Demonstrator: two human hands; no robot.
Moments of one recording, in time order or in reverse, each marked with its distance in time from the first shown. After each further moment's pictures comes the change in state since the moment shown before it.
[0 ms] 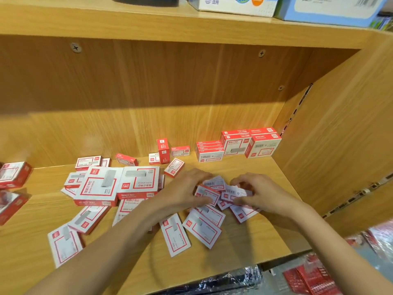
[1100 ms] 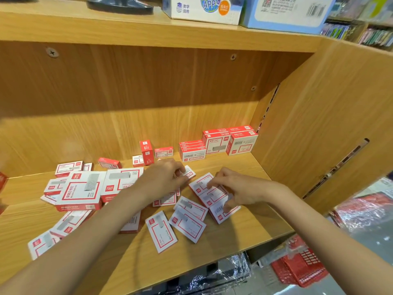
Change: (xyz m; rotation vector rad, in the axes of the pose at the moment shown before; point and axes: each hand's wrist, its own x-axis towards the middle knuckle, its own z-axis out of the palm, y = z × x) left_hand -0.001 0.009 -0.024 0.215 0.139 -0.052; right_hand -0.005 -0.013 -0.012 -0.155 -0.297 -0.128
